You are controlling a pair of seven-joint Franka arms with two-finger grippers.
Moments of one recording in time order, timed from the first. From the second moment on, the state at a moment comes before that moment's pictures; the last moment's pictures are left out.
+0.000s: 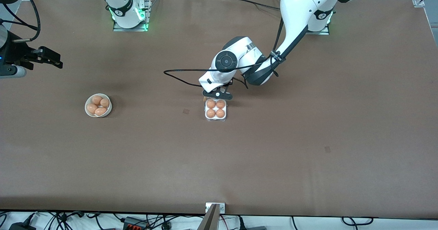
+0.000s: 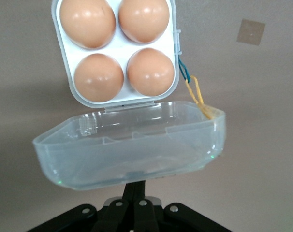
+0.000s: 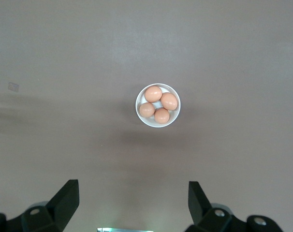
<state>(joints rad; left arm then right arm) -0.40 0.76 -0.50 -1.53 0.08 2.13 -0.74 0.02 0.00 -0.05 -1.67 -0.02 1.57 -0.10</state>
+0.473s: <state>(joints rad) -0.41 0.77 -0.48 -1.50 0.08 2.14 -0.74 0.02 0.00 -0.05 -1.67 -0.02 1.57 -0.10</state>
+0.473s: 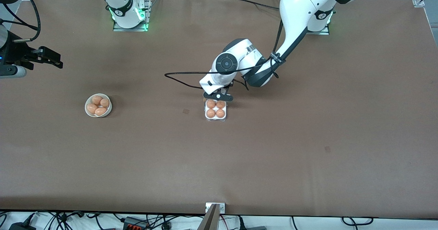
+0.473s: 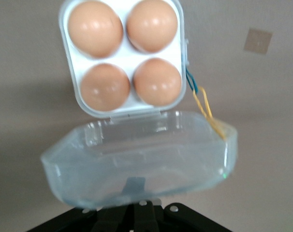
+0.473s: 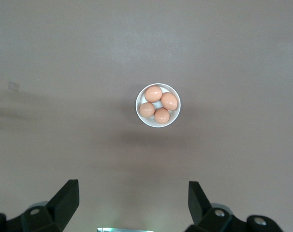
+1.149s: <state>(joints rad) -0.47 0.83 -0.39 -1.39 0.08 2.14 -0.74 0.02 0.00 -0.05 -1.67 -0.02 1.57 -0.10</state>
